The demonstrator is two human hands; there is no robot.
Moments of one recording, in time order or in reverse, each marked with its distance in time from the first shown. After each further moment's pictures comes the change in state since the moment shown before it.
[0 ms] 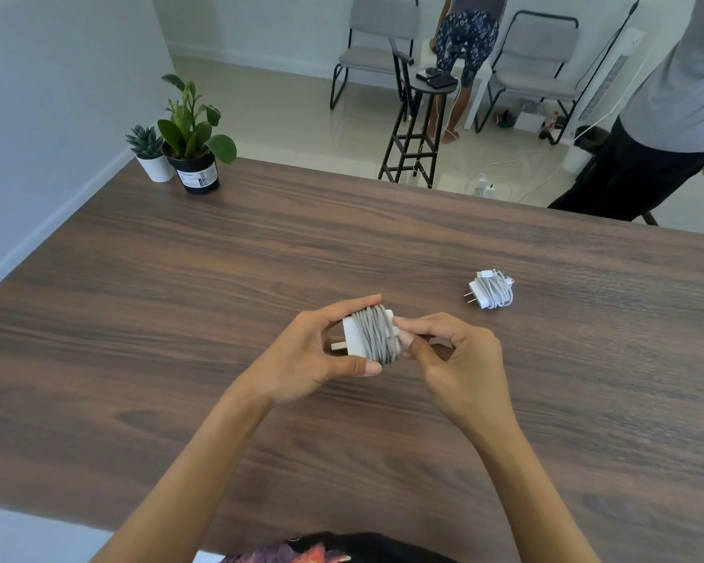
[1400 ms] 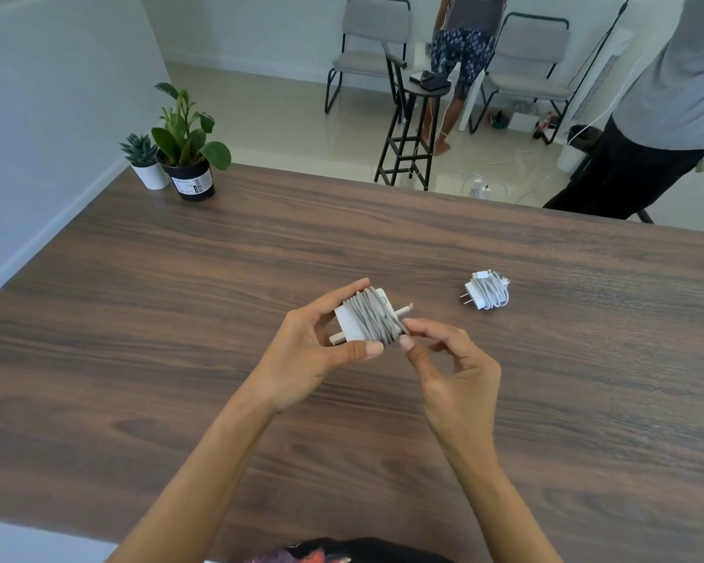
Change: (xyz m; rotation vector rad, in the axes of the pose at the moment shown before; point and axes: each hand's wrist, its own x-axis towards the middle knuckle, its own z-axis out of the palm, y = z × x) left_hand -0.004 0.017 0.010 -0.148 0.148 0.026; right_hand -0.012 0.021 0.017 0.198 0.278 -0.102
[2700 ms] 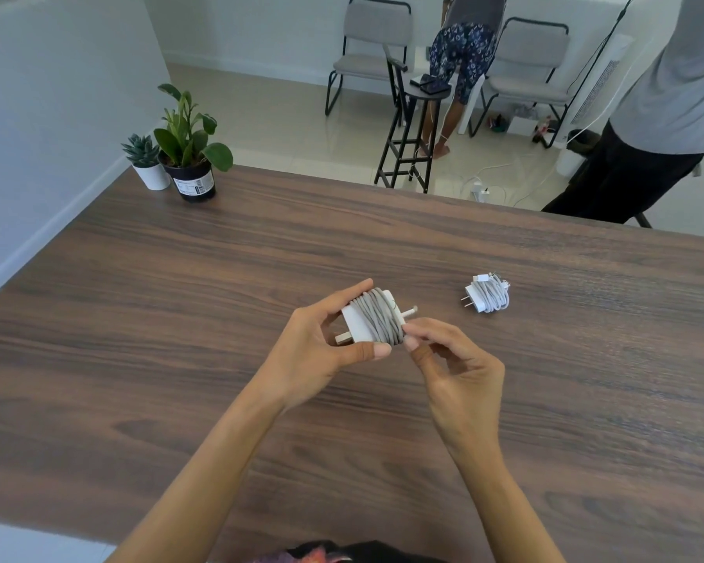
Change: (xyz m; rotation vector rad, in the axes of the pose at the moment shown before) left_hand 0.003 0.000 0.001 0.133 0.022 0.002; right_hand 0.004 0.002 -0.002 0.139 -0.077 -0.012
